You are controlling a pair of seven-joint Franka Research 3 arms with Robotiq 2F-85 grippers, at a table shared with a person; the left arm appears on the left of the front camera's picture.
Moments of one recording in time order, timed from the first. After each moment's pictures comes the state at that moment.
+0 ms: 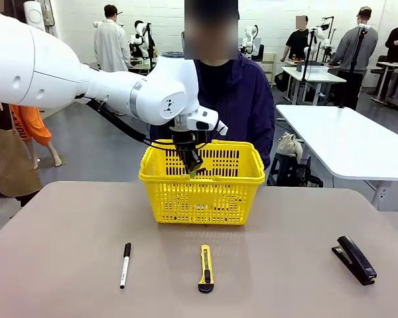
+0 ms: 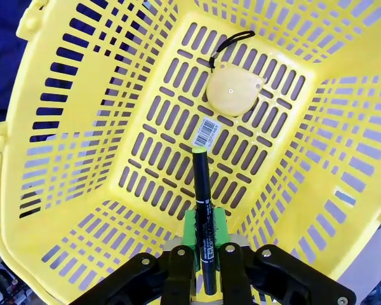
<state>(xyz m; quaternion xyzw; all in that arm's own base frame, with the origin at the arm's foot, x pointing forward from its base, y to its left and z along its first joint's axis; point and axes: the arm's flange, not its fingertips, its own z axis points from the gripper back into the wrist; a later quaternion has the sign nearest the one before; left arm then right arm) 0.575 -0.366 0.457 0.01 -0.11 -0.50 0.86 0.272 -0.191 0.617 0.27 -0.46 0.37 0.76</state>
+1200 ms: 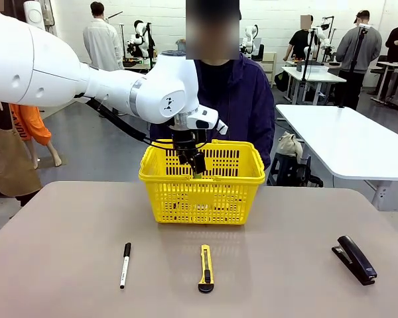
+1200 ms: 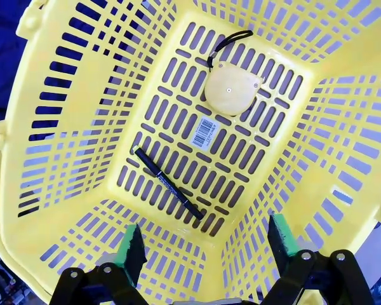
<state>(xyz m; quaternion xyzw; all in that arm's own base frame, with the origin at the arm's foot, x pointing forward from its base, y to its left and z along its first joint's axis) 0.575 -0.366 0.459 0.01 -0.11 -0.49 0.86 0.272 -0.191 0.616 0.27 -0.46 0.37 0.76</state>
